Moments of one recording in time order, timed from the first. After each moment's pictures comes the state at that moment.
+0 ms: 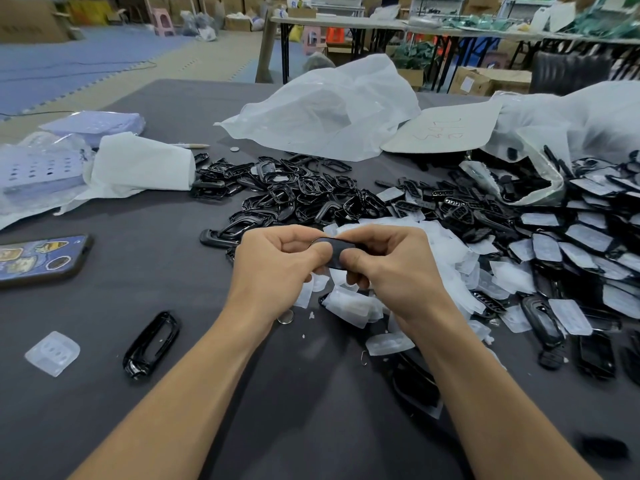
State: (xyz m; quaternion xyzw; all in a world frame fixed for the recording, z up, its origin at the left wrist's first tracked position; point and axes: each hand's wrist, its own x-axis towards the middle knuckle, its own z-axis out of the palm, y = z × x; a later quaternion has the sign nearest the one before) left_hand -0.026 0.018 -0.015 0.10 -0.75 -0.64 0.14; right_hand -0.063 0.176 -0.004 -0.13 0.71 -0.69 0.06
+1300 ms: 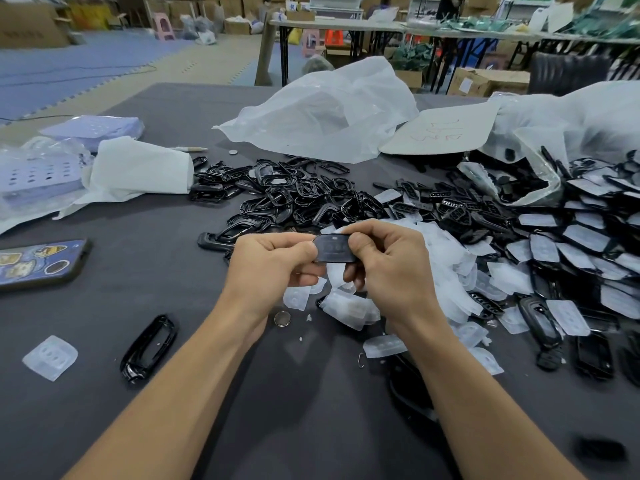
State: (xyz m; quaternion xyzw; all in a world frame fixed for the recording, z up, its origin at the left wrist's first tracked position) left_hand -0.024 0.014 -0.011 0.11 -0.67 -0.72 0.10; right_hand -0.064 0.171 -0.011 -0.12 0.74 -0.66 -0.03
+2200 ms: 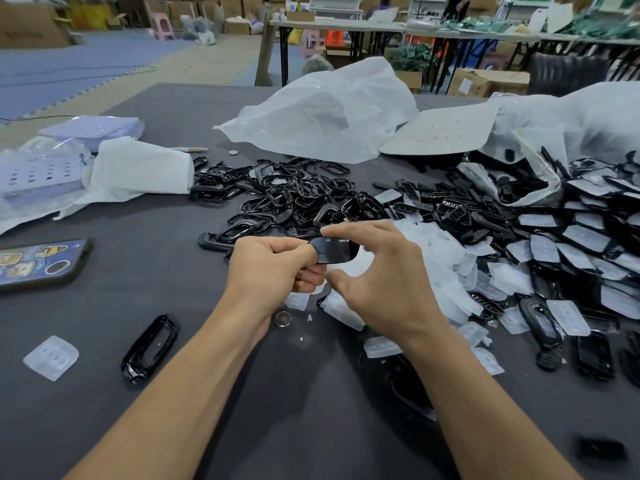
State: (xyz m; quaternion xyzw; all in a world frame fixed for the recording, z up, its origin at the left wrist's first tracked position) left_hand -0.029 0.016 -0.017 0.16 -0.69 -0.70 0.10; right_hand -0.052 0.174 -0.007 -0.24 0.86 -0.42 -0.14
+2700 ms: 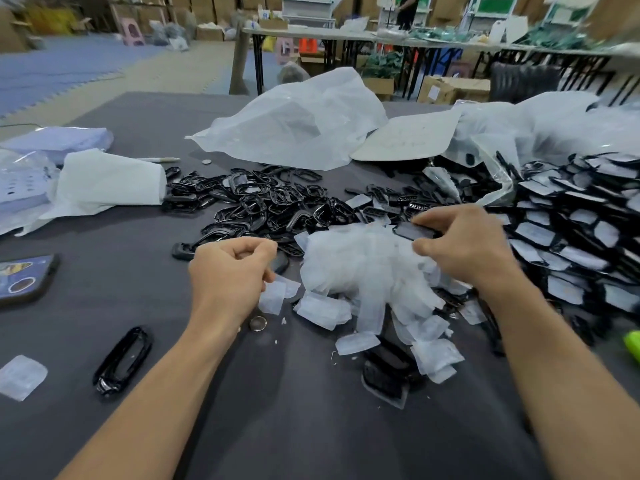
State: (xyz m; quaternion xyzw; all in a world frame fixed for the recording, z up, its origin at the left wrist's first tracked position) left_hand -0.028 0.010 -0.019 0.20 -0.76 -0.58 0.22; right_hand -0.108 0.287 0.028 -0.02 0.94 -0.32 -0.08
